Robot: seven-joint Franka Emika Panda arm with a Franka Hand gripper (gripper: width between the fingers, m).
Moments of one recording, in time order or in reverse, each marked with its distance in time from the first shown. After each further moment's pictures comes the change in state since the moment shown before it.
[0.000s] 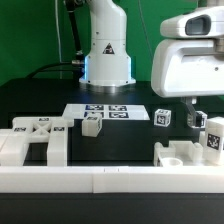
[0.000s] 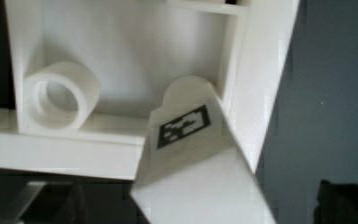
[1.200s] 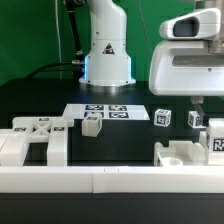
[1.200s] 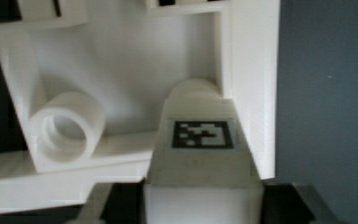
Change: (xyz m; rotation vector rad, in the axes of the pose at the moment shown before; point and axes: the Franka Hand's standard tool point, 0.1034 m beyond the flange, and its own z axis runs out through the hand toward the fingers) arm -0.002 0.002 0.002 0.000 -0.003 0.391
